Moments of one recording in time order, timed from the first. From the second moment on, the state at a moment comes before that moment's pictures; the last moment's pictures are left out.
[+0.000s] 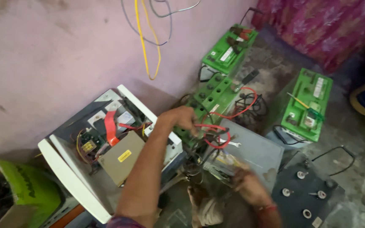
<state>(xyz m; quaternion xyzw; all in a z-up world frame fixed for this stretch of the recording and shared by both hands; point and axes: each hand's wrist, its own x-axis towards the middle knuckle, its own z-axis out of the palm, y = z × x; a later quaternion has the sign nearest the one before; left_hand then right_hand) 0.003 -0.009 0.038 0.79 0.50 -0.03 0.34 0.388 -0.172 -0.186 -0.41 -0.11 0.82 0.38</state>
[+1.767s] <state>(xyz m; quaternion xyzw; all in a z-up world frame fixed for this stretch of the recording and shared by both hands) 0.092 -0.142 0.058 0.72 0.49 0.43 0.23 0.423 -0.271 -0.027 -0.42 -0.32 0.55 0.65</state>
